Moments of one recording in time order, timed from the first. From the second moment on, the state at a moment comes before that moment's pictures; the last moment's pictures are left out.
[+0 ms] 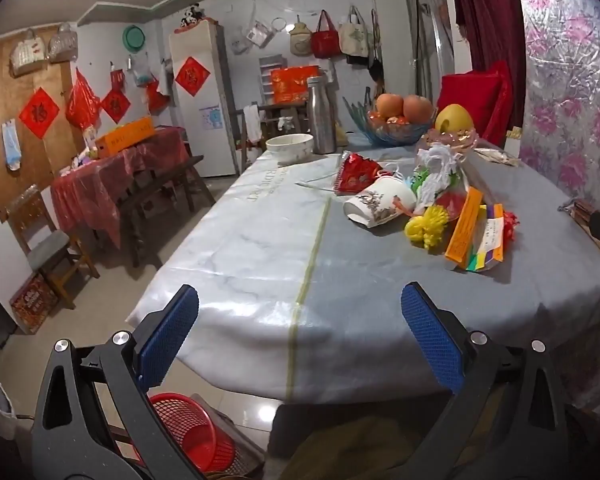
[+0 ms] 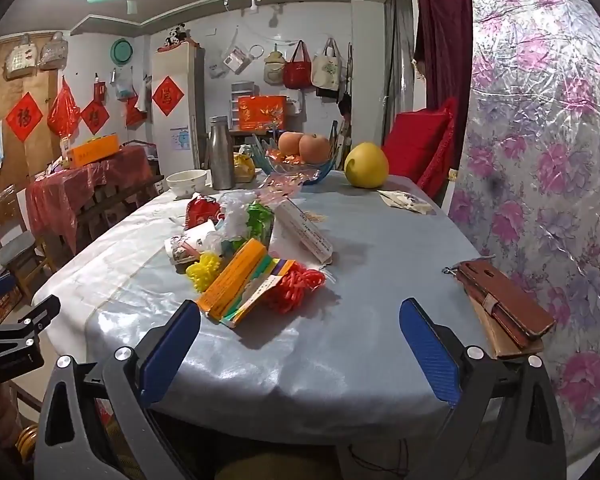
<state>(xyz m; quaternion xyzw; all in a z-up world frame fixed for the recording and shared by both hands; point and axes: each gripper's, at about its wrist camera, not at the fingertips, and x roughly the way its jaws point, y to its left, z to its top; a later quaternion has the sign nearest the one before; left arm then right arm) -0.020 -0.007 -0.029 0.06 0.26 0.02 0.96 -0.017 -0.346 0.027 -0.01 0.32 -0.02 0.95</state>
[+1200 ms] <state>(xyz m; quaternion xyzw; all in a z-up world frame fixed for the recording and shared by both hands) -0.023 -0.008 -0.030 0.05 0.28 0.02 0.96 -0.026 -0.336 0.026 -0.01 0.30 0.00 0.95</state>
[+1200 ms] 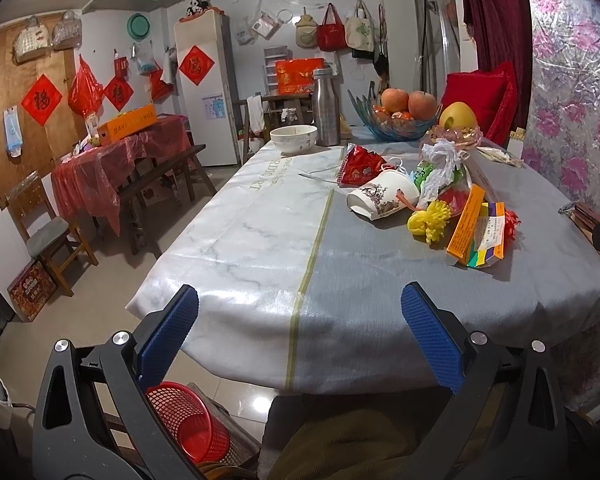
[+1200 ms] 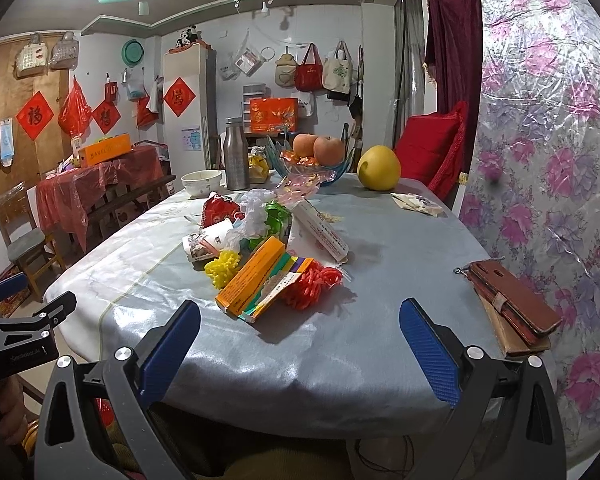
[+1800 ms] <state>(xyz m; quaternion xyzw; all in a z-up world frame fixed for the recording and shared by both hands) -0.024 -0.005 -0.032 0.04 0.28 0.01 0.96 -0.027 -0.333 0.023 -0.01 0.31 0.01 0.95</state>
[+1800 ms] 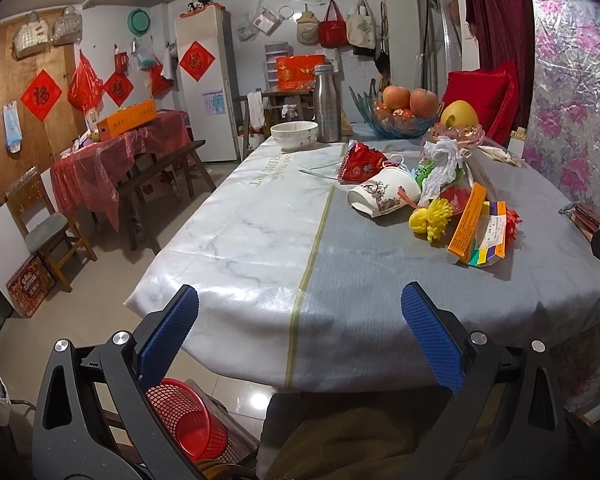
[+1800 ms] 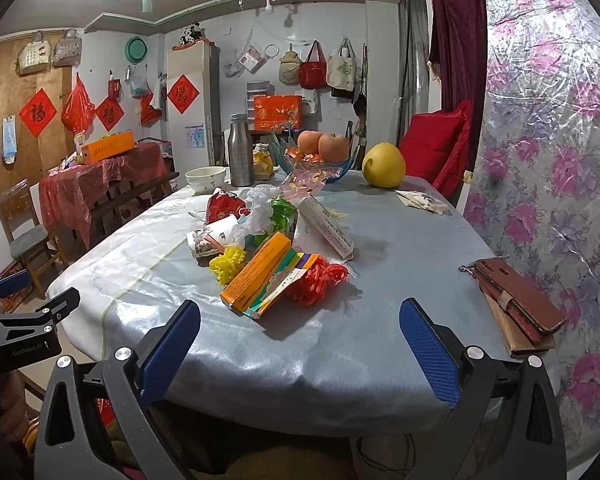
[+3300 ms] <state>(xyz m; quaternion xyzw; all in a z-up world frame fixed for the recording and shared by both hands) -0.025 0.001 -0.040 0.04 0.29 0.02 0.96 -0.022 -0.334 0.010 0.00 0.32 0.02 0.95</state>
